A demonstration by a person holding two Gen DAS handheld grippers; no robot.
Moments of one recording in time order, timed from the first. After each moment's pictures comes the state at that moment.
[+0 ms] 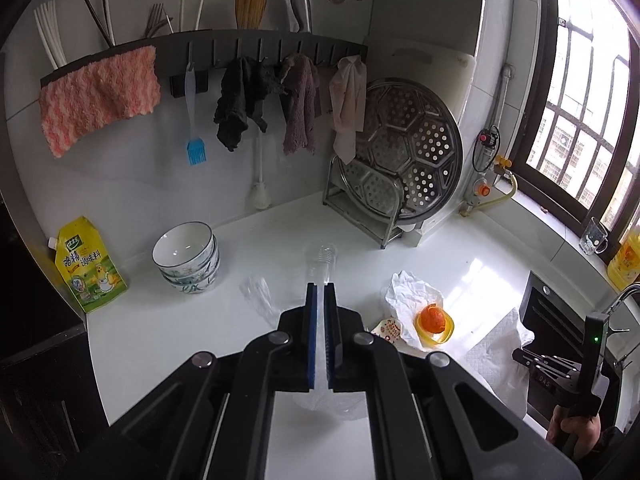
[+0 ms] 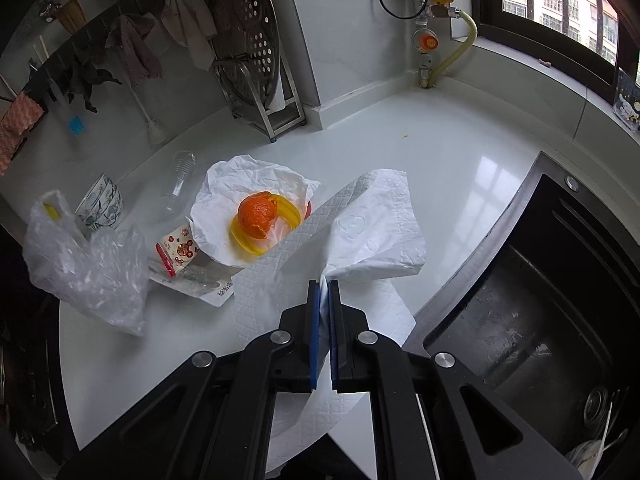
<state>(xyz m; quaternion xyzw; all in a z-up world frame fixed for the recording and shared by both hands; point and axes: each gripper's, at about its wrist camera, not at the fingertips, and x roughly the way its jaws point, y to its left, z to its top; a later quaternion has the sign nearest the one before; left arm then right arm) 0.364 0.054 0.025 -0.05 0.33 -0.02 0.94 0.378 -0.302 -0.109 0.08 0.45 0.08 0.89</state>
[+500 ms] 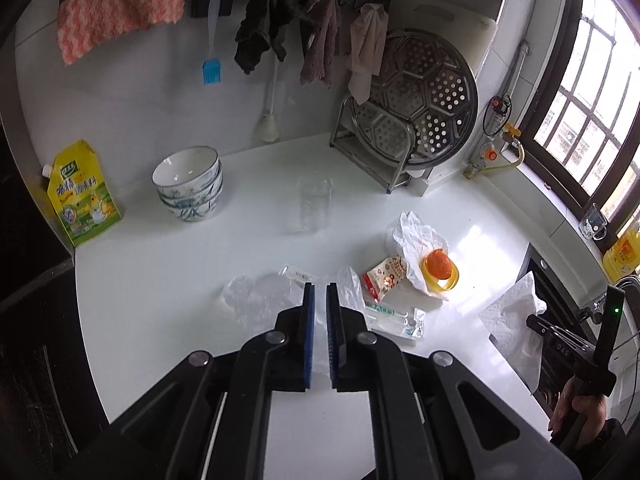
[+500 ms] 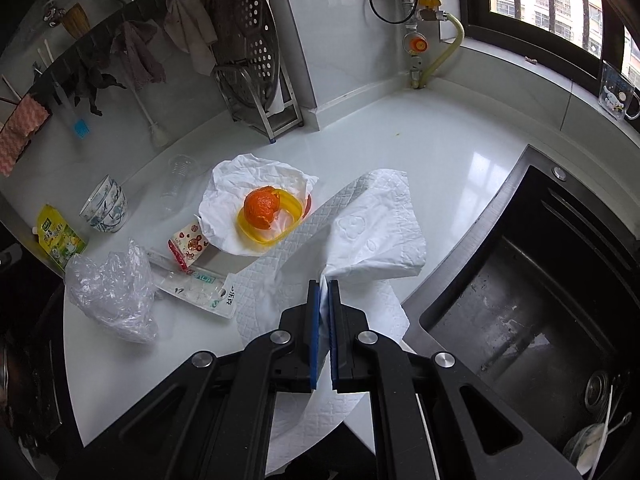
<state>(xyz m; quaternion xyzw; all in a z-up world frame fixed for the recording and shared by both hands) 0.339 0.072 -0.035 -0.09 0.41 -0.02 0.91 0.357 -0.300 -0.105 0.08 0.45 0.07 0.88</state>
